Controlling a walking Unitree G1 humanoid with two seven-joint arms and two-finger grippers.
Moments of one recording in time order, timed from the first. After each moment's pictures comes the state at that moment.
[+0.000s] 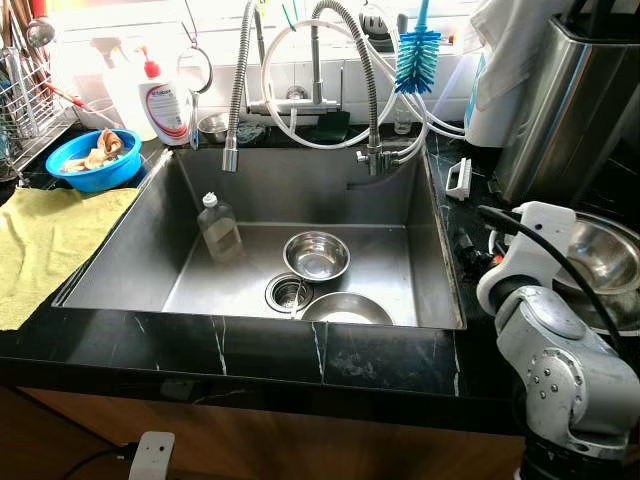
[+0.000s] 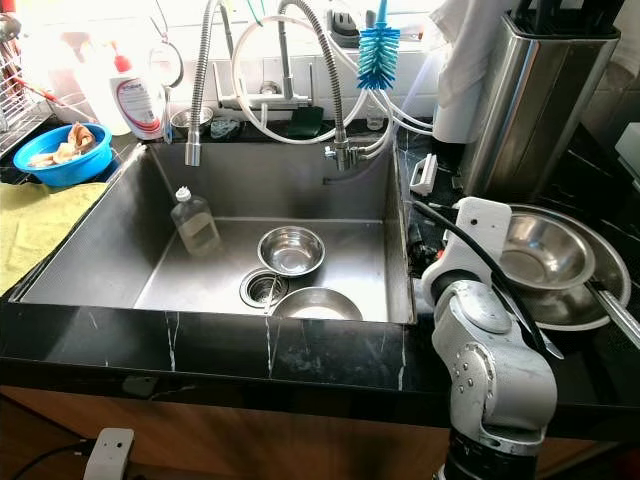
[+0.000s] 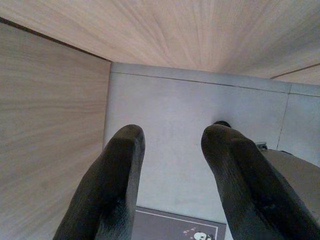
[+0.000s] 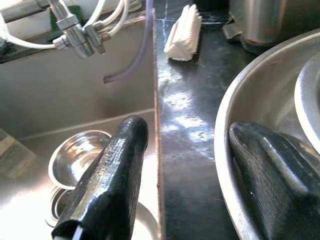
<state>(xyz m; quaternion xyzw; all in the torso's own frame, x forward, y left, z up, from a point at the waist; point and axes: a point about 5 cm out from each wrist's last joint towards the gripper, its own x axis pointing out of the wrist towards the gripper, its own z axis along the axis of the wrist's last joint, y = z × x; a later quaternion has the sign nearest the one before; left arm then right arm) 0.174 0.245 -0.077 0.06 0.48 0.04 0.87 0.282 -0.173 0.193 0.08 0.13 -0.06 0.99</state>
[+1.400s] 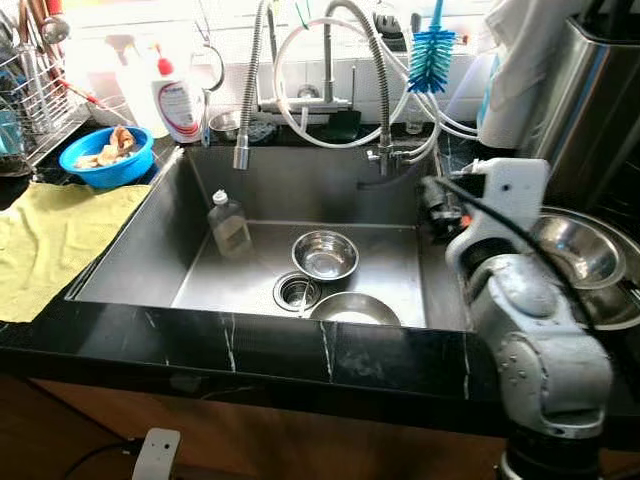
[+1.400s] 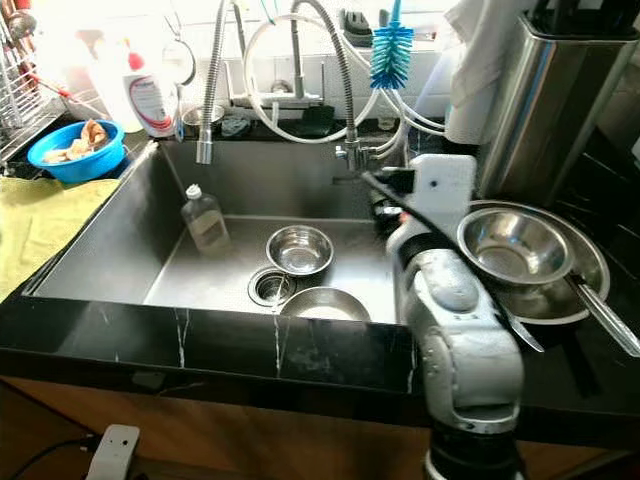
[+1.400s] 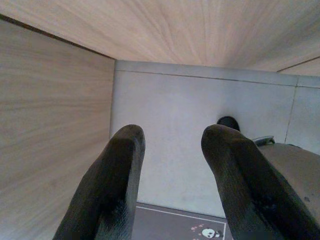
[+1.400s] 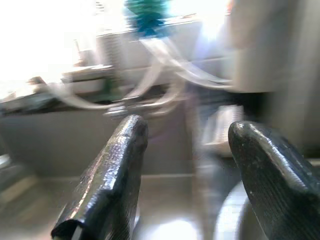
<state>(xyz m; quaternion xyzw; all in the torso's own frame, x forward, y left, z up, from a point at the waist) 0.178 0.242 -0.076 0.09 0.48 0.02 0.87 0.291 -0.178 0.236 0.00 -0.01 -0.08 1.00</state>
